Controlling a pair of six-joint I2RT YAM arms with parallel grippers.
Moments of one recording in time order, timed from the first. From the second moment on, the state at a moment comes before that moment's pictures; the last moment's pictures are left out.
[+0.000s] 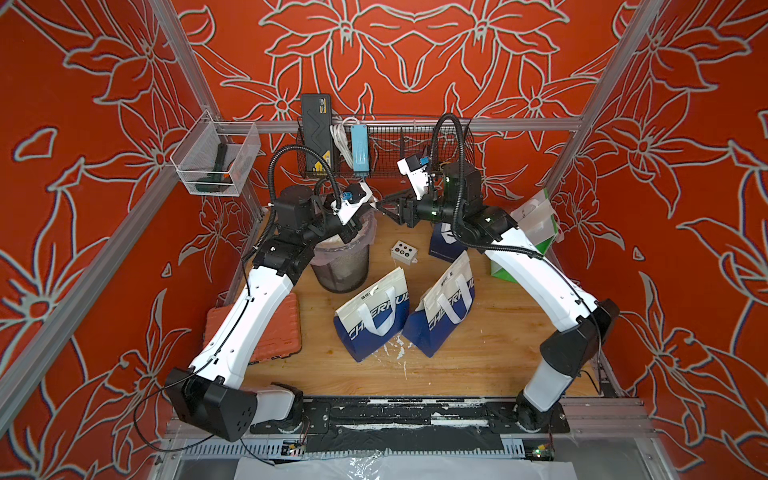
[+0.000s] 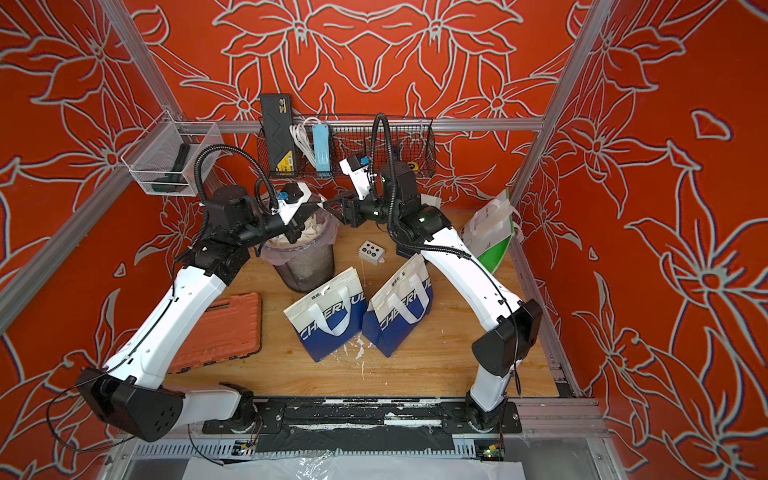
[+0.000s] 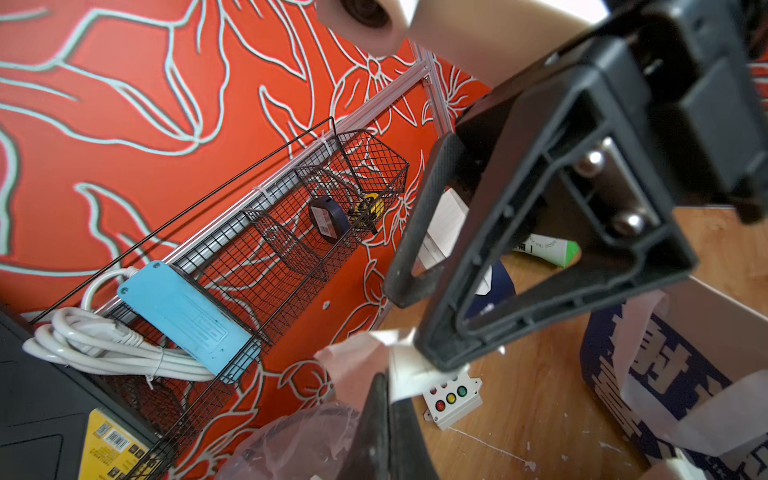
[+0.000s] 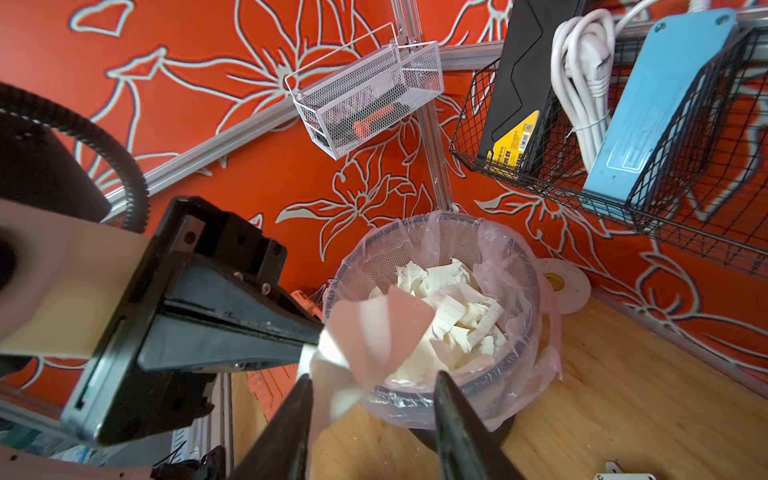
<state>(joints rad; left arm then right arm) -0.23 1.31 1.42 -0.26 0.56 0.52 0.63 1.73 1.92 -0.40 -0.58 0.19</state>
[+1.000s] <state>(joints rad) -0.22 1.33 1.46 -0.29 0.63 0.52 0.60 1.81 1.95 -0.35 -0.87 0.23</state>
